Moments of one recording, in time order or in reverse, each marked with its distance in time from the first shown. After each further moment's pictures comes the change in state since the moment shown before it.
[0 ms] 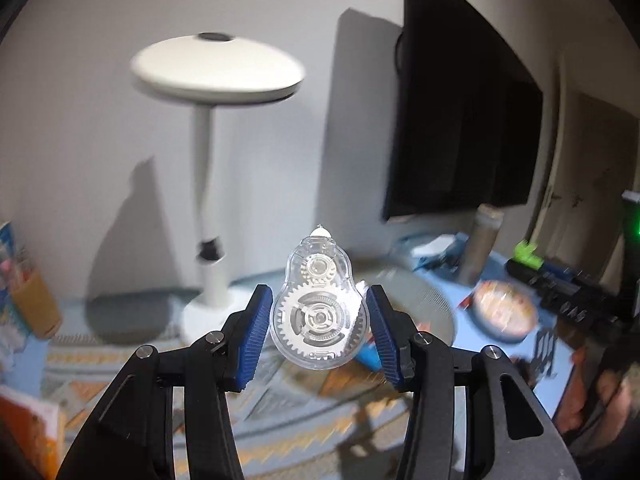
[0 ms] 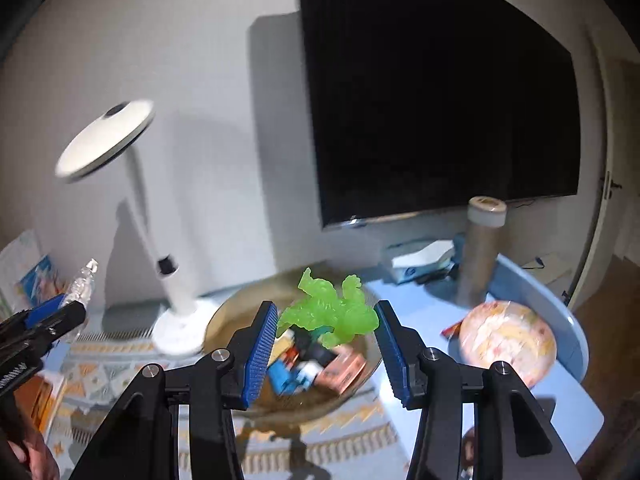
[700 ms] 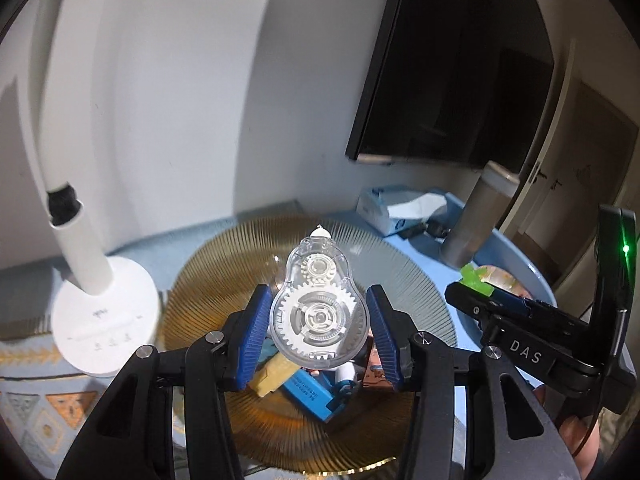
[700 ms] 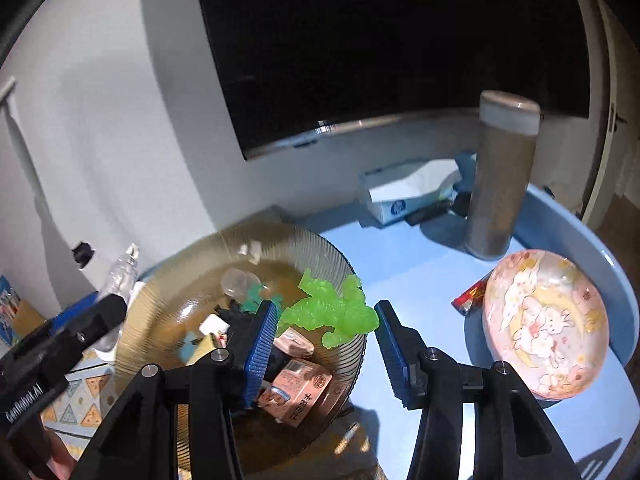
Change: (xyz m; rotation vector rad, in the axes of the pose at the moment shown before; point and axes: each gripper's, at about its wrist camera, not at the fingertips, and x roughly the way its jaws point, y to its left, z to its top) left arm 0.178 -0.045 -0.021 -0.063 0.234 -0.131; right arm 0.148 -0.057 -0.016 0.116 0.263 -0.032
